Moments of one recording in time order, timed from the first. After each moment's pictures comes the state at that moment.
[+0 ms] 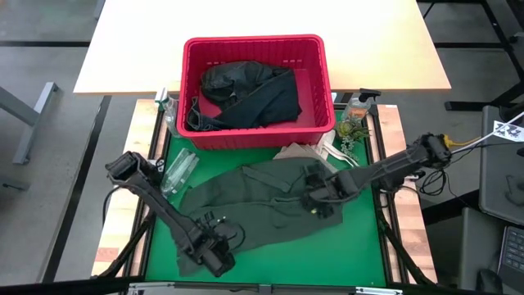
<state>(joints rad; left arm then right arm) -0.71 1.88 1.51 -1.03 -0.29 -1.23 0.29 1.54 1.21 -0.96 0.34 -0.09</state>
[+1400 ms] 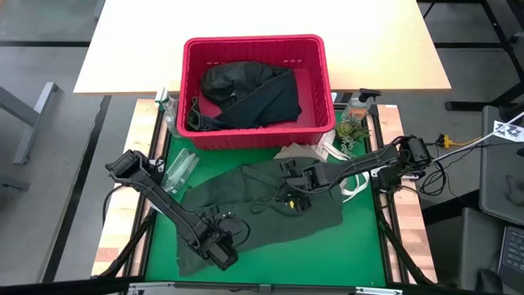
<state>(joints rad) -0.66 1.88 1.51 -1.04 -0.33 -1.12 0.14 1.73 1.20 -0.66 0.26 -0.31</state>
